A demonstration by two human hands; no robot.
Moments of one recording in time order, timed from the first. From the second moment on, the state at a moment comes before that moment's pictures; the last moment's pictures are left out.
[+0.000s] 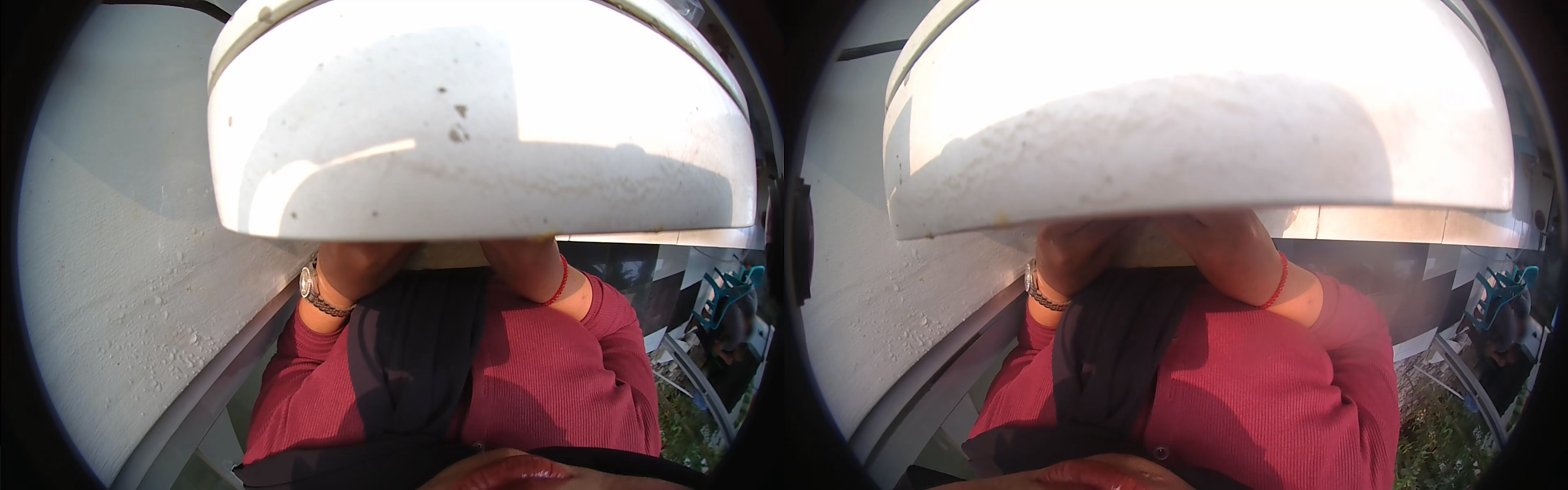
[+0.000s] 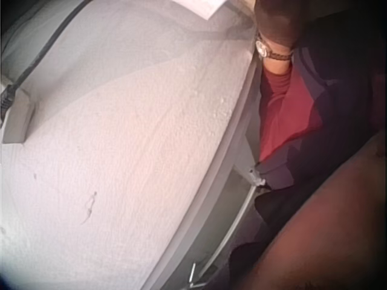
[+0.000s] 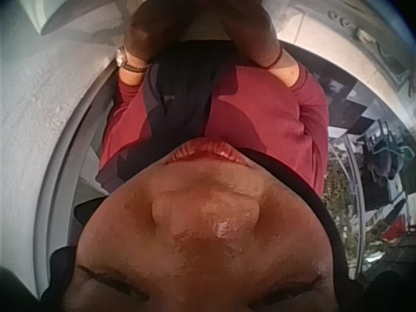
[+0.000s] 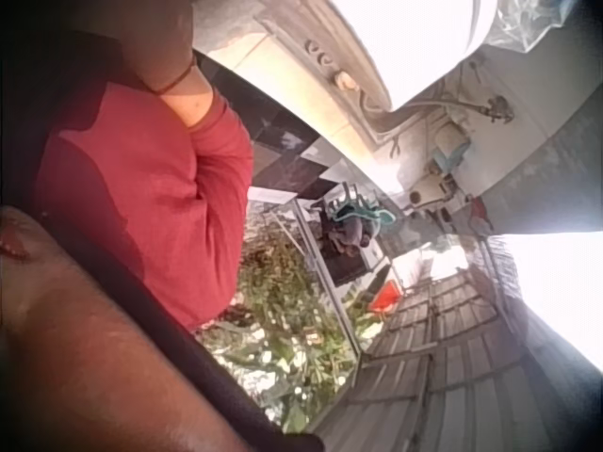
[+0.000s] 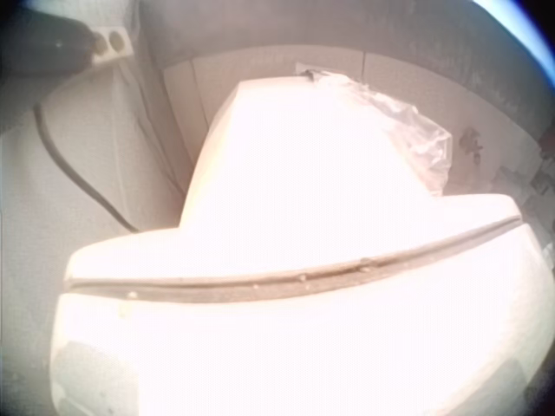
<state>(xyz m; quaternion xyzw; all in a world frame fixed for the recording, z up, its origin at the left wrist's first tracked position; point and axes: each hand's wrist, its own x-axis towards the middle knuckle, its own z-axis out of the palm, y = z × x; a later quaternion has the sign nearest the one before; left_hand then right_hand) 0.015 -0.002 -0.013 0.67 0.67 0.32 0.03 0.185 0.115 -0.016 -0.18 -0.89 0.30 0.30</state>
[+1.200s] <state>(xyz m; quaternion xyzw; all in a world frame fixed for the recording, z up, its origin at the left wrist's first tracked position) 0.020 -0.002 -0.010 0.66 0.67 0.33 0.04 0.187 0.119 -0.009 -0.18 -0.89 0.30 0.29</state>
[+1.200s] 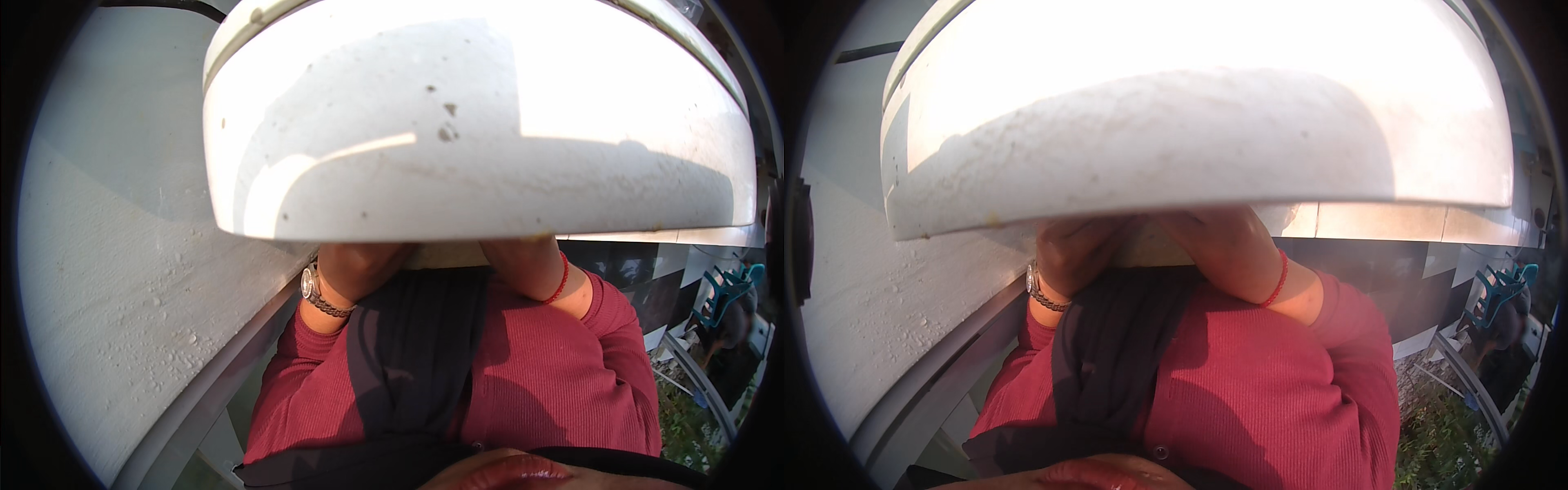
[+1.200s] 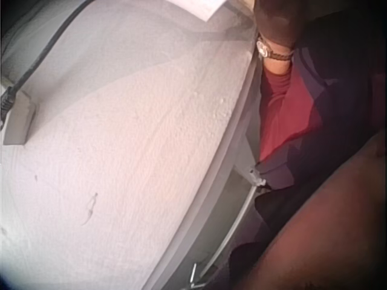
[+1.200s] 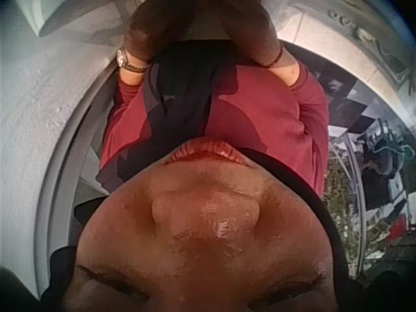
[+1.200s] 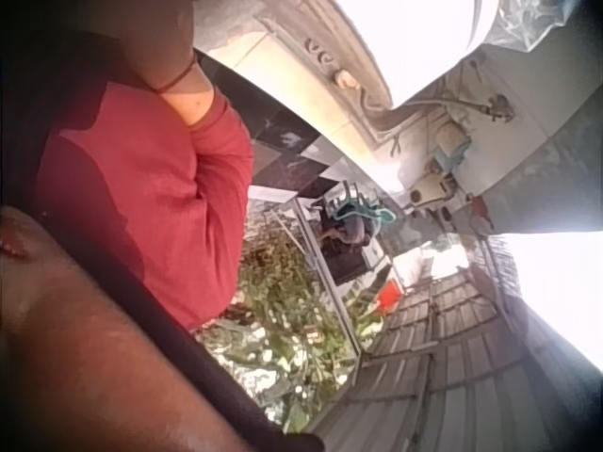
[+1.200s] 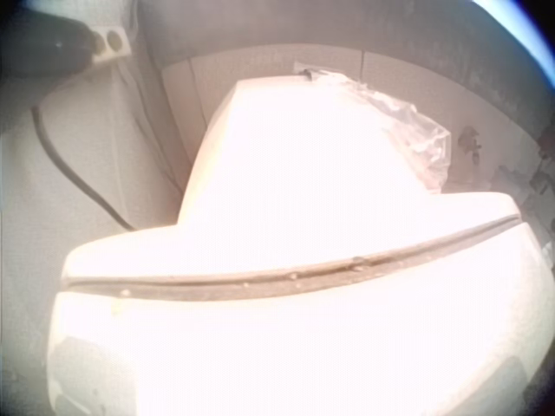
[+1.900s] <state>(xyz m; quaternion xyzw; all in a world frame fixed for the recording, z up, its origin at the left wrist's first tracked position) 0.023 0.012 0.001 0.68 0.65 0.35 0.02 0.194 0.121 -0.019 -0.14 -0.90 0.27 0.31</state>
